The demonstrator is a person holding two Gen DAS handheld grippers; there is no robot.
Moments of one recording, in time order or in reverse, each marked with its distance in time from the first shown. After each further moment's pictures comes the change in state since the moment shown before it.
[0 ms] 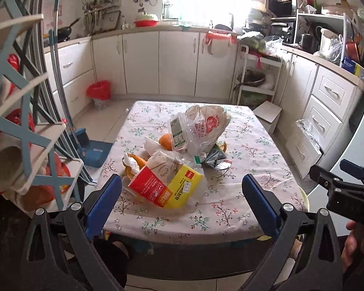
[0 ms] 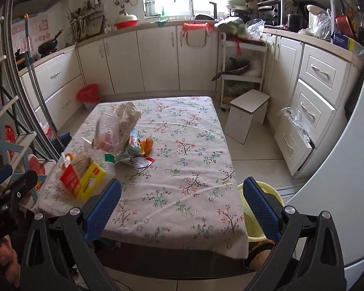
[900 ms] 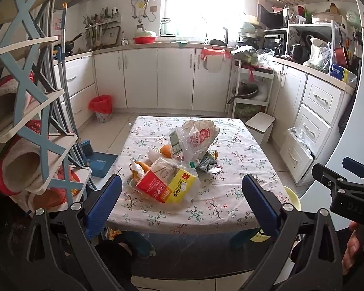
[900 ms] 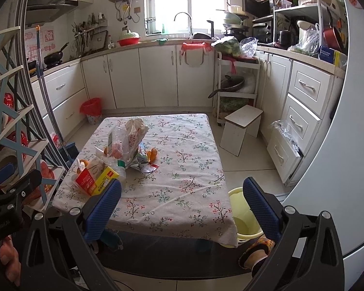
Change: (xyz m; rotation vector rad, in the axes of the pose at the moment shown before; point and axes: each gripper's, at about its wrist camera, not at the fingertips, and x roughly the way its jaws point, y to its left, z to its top) left arm -0.070 -0.003 -0.004 0.015 -0.075 -0.006; right arm -0.069 0.007 -0.012 -0.007 -0.103 -0.015
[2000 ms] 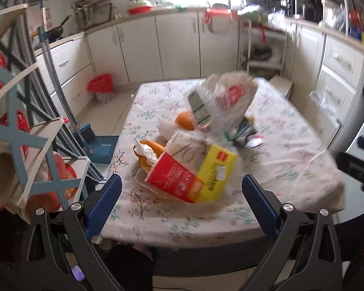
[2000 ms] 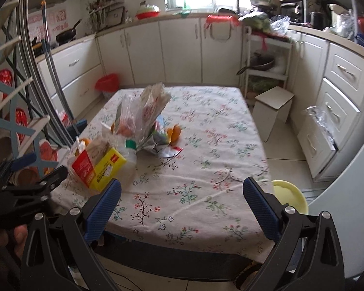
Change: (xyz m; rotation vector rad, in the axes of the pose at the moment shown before) left arm 0.157 0.036 -0.025 0.114 0.202 0.075; right arm 0.113 0.026 -0.015 -0.060 0.141 0.133
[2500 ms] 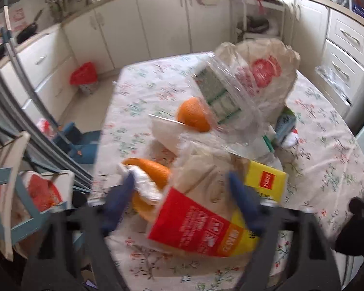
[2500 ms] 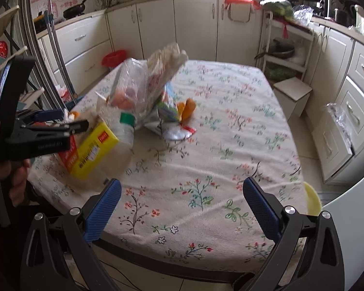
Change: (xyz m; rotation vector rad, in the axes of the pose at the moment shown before) left arm 0.107 0.011 0.035 0.095 0.143 -0.086; right arm 0.069 0.008 -0.012 -0.073 0.109 0.034
